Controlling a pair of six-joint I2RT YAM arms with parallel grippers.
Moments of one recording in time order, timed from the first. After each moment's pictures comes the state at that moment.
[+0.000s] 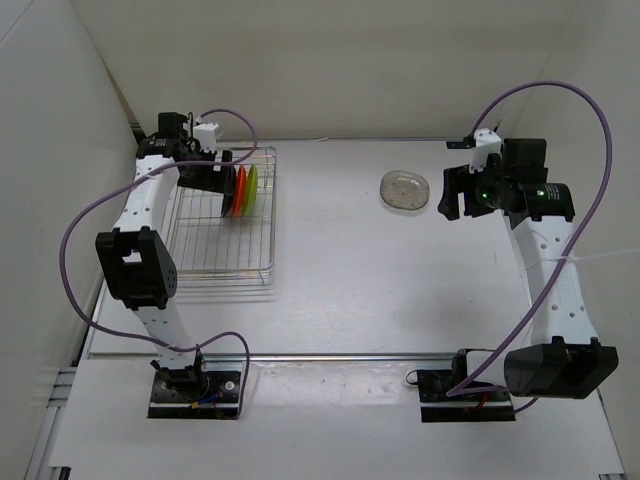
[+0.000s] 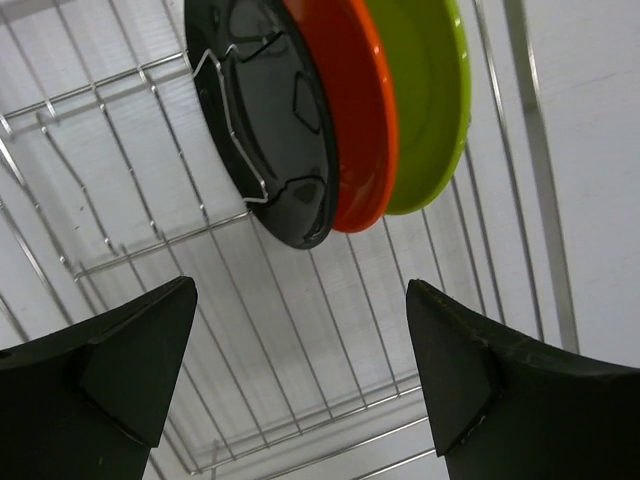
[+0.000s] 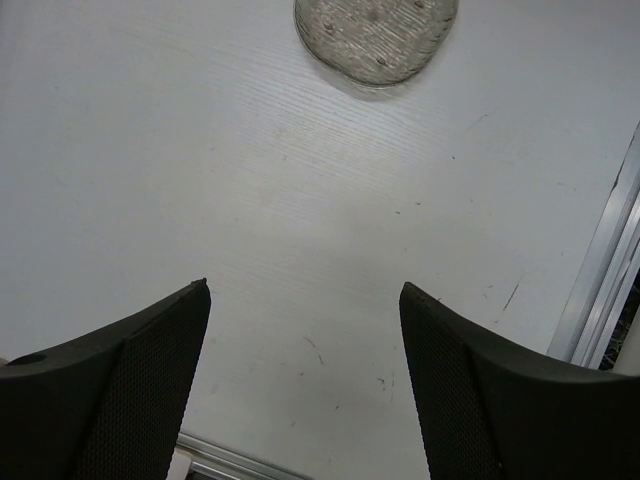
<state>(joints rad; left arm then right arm) 0.03 1.85 1.76 -0.89 0.28 0.24 0.01 1.28 1.47 -0.96 -0.32 -0.22</state>
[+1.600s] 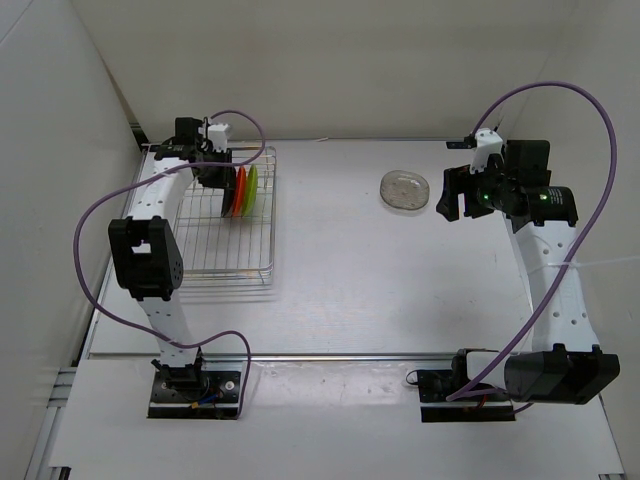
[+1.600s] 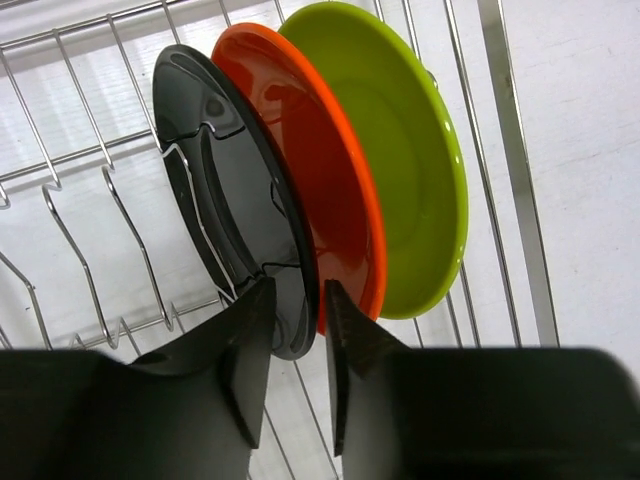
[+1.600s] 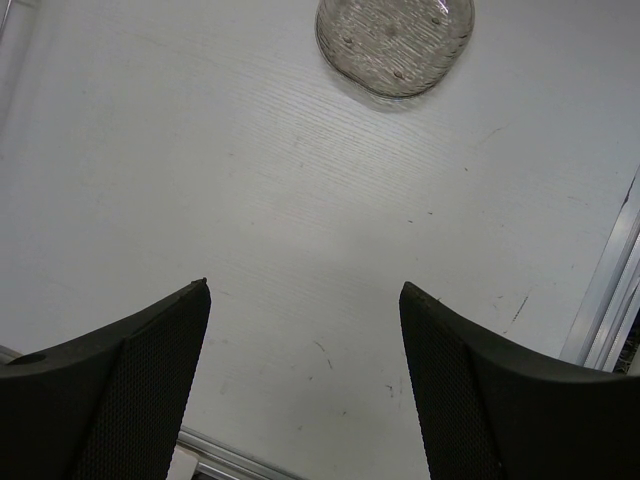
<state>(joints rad) -0.02 1.95 1.73 -0.68 0.30 0.13 0.01 1.24 1.46 -0.96 -0.36 -0.22</state>
